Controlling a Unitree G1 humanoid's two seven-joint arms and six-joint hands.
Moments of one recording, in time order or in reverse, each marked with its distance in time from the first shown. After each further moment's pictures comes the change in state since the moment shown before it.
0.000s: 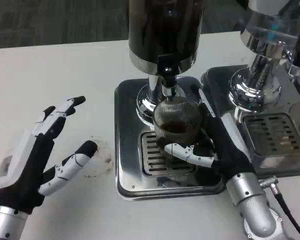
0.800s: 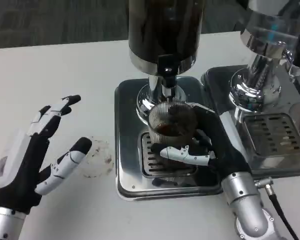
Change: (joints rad) left arm 0.006 -0.001 -0.003 0.000 -0.041 0.002 0.001; right arm -0.008 0.028 0.004 0.012 -0.021 0.011 -0.074
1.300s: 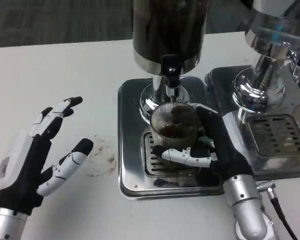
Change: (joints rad) left arm 0.001 -0.001 -0.011 0.003 -0.001 0.002 0.000; right arm 0.021 -0.003 0.000 -0.015 -0.053 -0.011 -0.095
